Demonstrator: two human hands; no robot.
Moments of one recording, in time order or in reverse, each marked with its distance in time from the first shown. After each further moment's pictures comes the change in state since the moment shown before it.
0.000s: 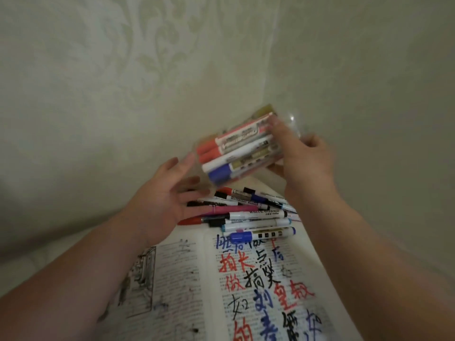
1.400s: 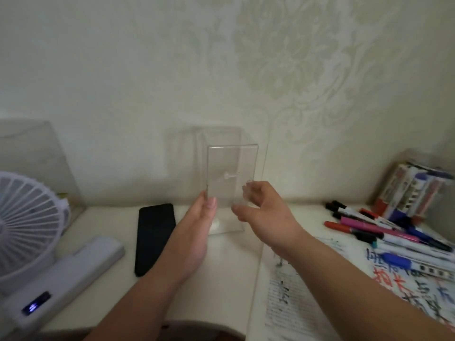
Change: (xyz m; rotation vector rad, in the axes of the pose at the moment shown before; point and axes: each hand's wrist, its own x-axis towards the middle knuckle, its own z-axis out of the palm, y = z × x) left_hand -0.224 -0.003 -0.157 0.517 0.602 0.284; right_hand -0.195 0.094 0.194 -0.421 -0.892 0.041
